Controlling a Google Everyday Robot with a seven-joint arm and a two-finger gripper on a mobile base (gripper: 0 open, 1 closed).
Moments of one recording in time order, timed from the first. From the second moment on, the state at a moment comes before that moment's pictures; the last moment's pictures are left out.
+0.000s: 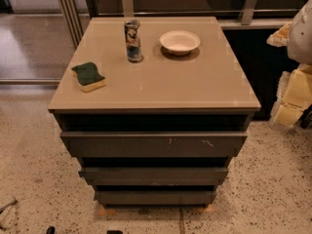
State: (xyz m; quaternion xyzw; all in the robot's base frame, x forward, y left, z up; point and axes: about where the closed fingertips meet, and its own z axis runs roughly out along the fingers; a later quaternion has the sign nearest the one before) arm 0.438 -0.217 0.976 -0.60 0.78 -0.03 0.16
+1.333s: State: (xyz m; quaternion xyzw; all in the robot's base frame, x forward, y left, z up) arm 0.429 -0.205 0.899 -0.59 0.78 0.01 0.18
